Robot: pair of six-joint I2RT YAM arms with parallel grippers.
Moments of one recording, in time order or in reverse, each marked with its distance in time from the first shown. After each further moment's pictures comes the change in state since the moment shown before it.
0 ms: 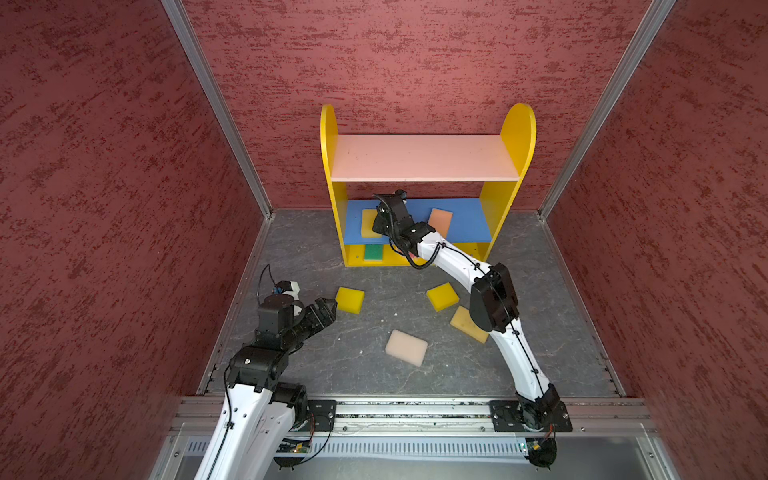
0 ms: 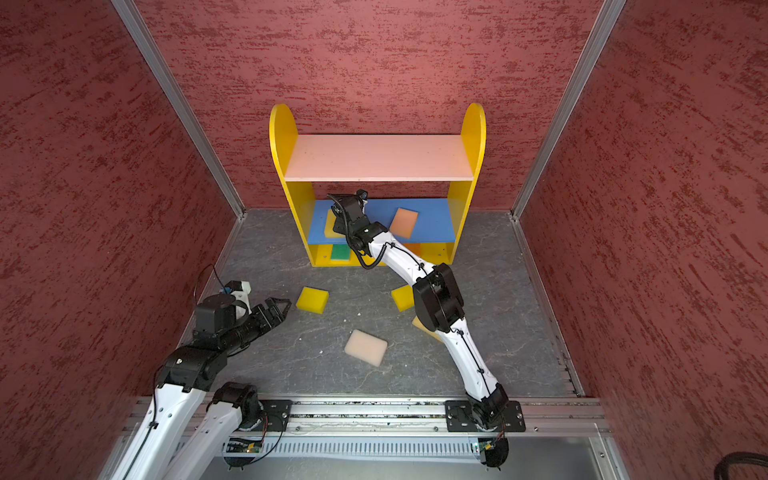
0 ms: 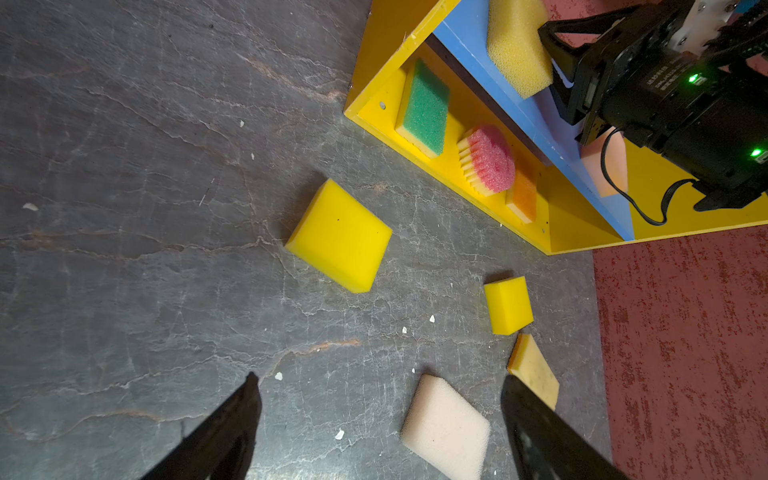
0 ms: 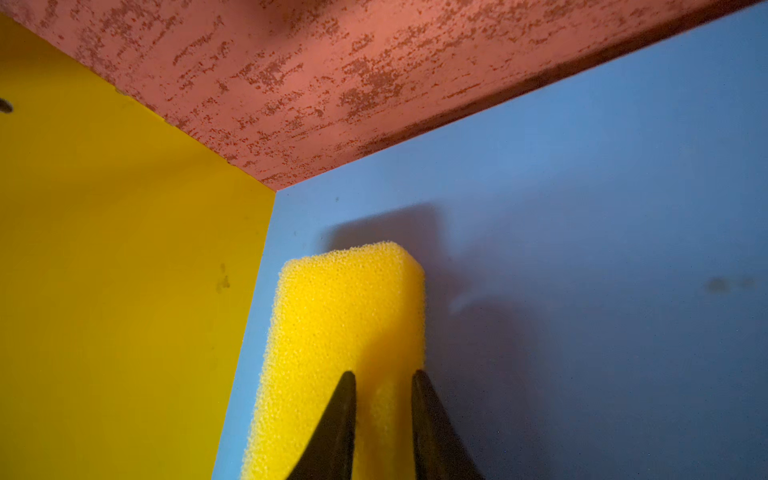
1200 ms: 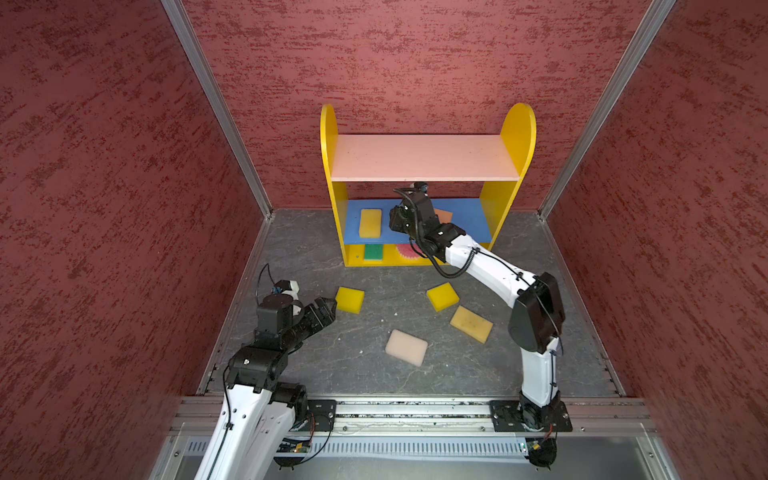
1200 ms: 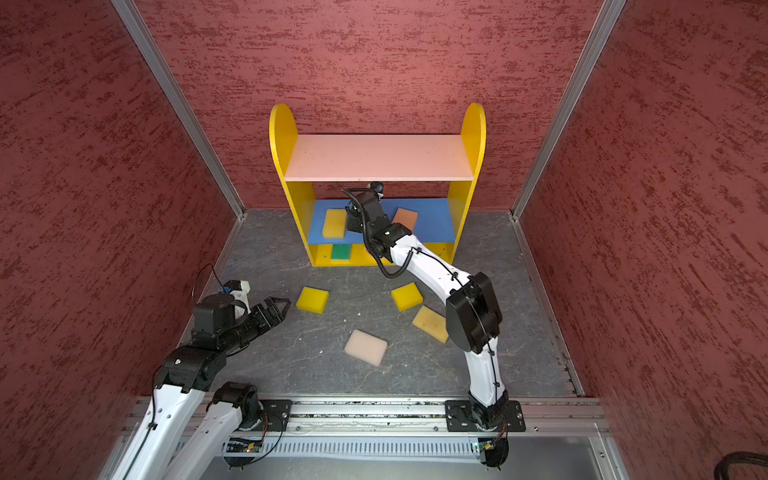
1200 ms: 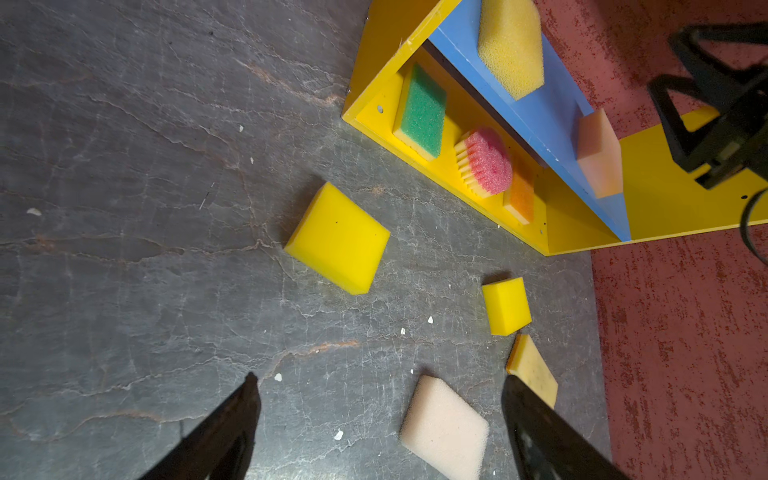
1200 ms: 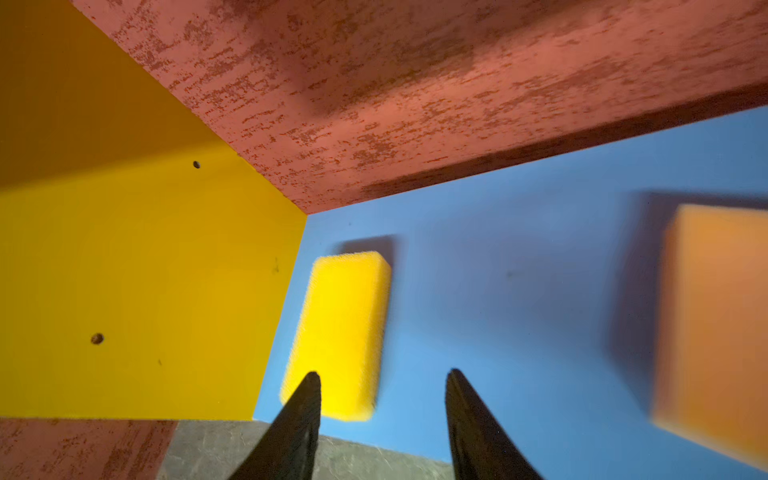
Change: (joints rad) left arm 0.002 -0.003 0.017 -0.008 0.000 0.007; right arm -0.030 -0.467 -0.498 0.112 0.045 -0.114
